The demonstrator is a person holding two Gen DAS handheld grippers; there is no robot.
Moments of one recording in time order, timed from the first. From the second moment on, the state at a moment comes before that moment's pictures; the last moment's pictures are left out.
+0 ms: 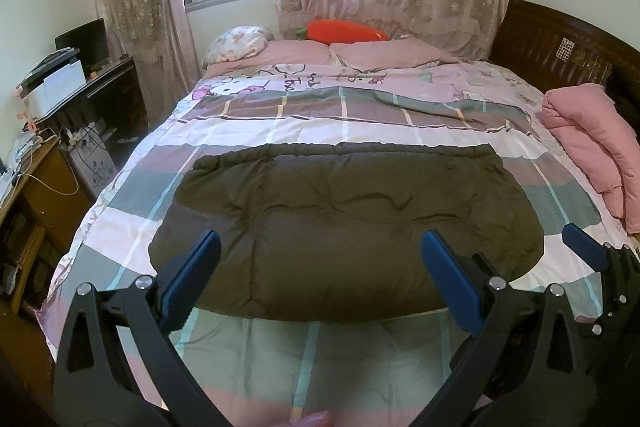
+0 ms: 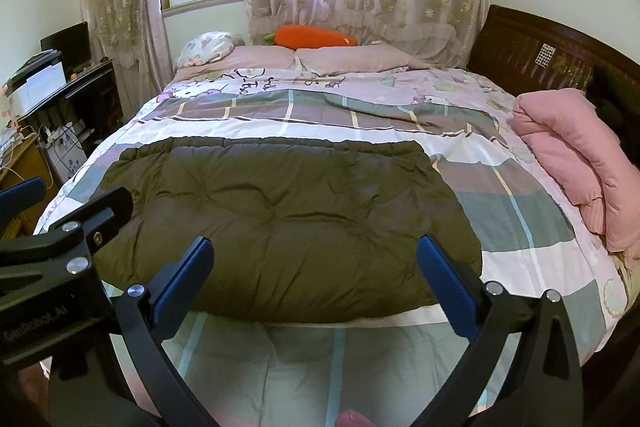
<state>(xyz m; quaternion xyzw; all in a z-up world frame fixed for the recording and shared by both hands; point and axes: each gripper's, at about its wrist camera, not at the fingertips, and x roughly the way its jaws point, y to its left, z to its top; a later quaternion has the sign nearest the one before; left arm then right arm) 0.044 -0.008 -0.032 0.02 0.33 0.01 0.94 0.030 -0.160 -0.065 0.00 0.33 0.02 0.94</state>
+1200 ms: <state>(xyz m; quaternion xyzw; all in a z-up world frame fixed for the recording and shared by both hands) 0.044 -0.006 -0.039 0.02 0.34 0.01 0.94 0.028 -0.156 -0.065 0.00 0.33 0.02 0.94</state>
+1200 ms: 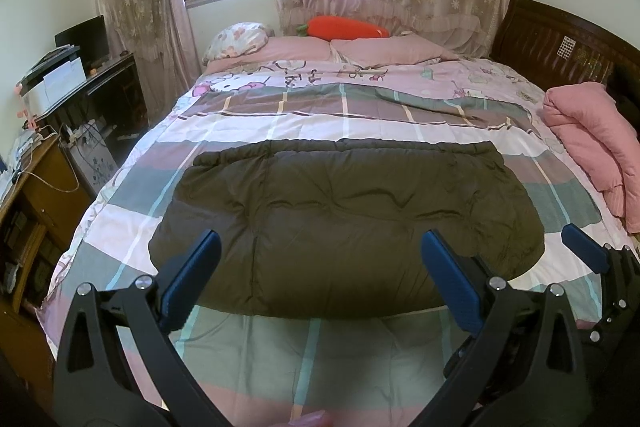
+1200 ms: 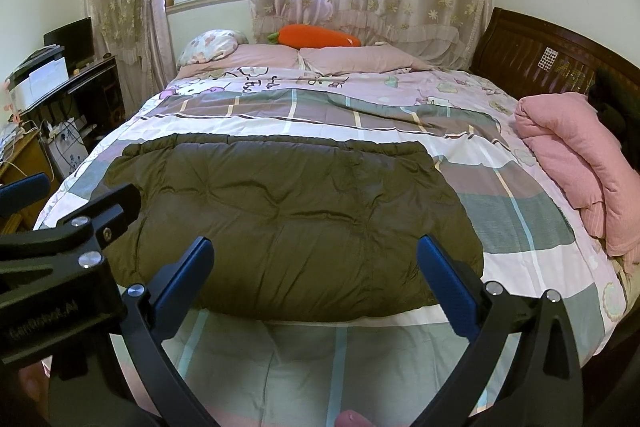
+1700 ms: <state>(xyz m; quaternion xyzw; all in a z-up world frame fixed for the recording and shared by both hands) 0.042 -0.011 -0.037 0.02 0.33 0.02 0.94 0.028 -0.155 -0.066 0.00 0.33 0.02 0.94</state>
